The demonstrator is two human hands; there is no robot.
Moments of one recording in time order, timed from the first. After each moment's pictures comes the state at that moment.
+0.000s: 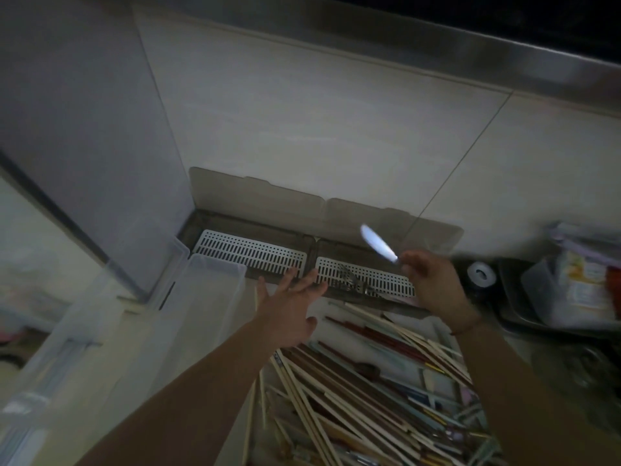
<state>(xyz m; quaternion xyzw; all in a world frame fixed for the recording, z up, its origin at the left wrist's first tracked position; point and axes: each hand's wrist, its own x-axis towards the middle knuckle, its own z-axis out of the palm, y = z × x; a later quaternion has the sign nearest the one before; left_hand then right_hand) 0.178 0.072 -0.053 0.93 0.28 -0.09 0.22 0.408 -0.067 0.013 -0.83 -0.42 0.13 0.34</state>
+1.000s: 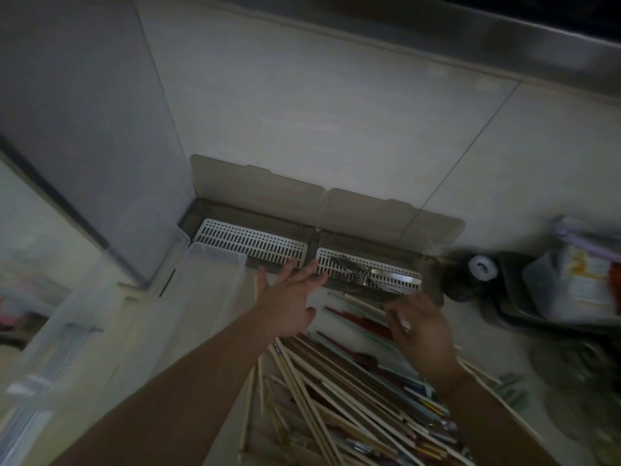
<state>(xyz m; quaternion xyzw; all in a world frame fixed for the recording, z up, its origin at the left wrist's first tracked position) 0.179 0.071 -0.052 0.93 0.28 -0.09 0.23 0.366 -0.129 -0.048 -0.79 -0.56 -0.06 0.24</state>
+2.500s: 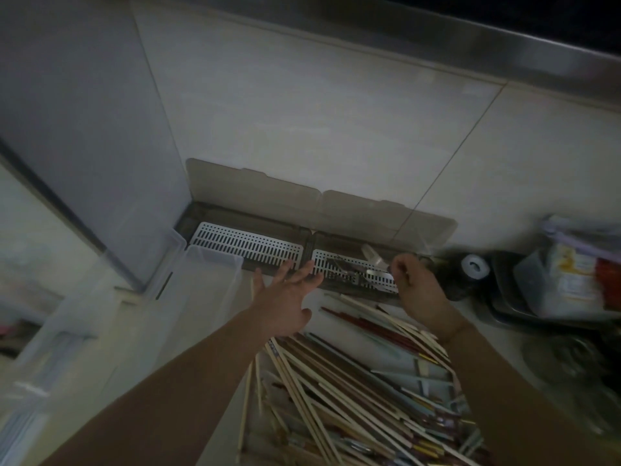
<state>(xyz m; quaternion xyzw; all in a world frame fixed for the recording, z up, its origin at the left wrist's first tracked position) 0.177 0.074 -0.049 0.93 0.27 -0.11 0.23 0.395 -0.080 -0.014 -0.84 -0.44 0.14 0.27</state>
